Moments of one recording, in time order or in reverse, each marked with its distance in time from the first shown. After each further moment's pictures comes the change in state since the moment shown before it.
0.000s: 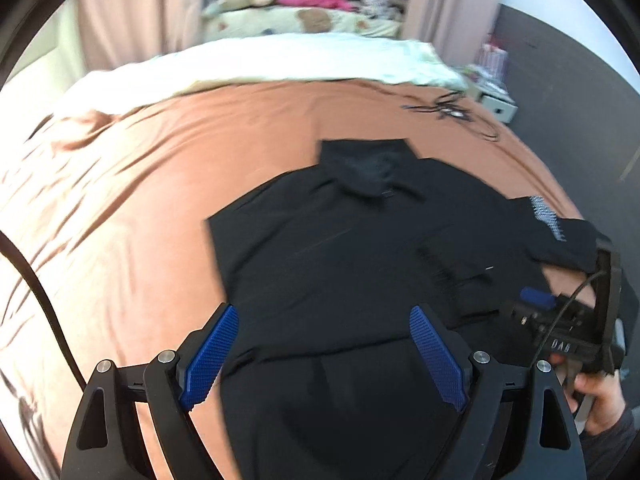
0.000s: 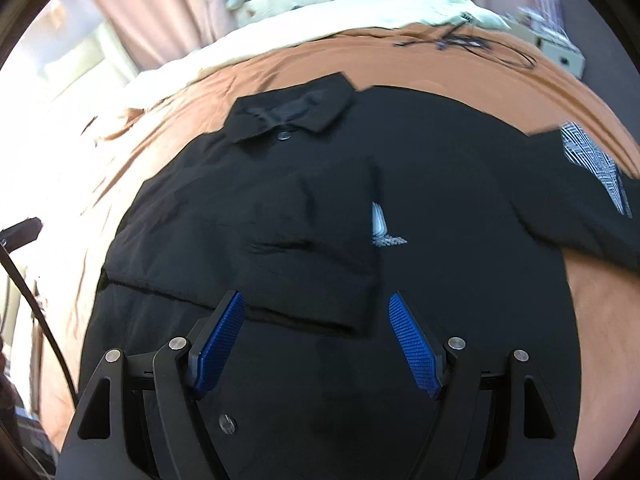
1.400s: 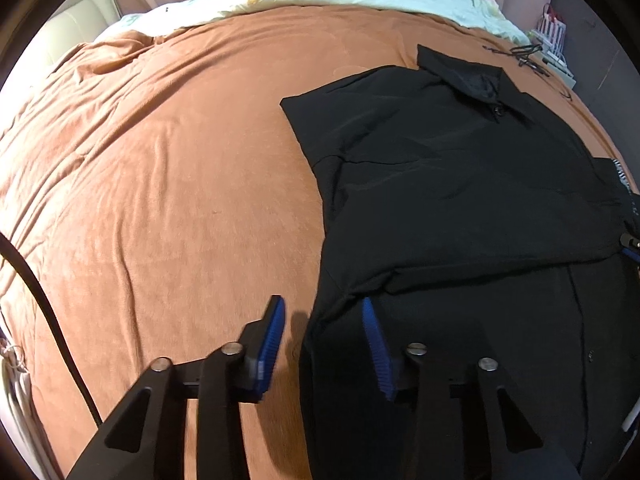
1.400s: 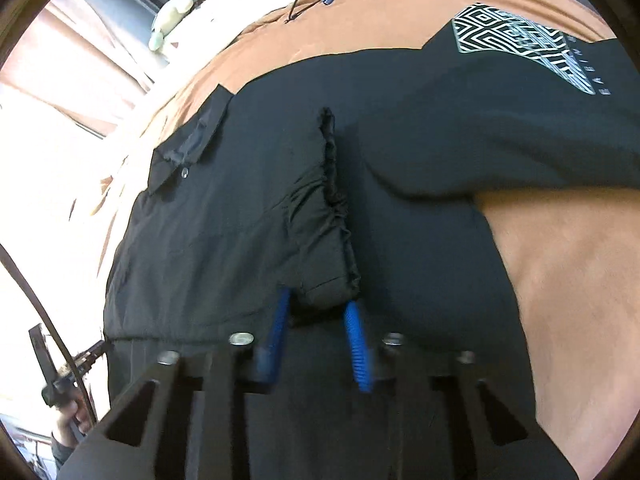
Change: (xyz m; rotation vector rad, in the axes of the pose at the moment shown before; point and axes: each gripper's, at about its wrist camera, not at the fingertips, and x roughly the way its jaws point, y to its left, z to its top) left arm 0.090 0.066 -0.058 -0.059 0.165 0.145; right arm 0.061 -0.129 -0.020 0.374 0.053 0.112
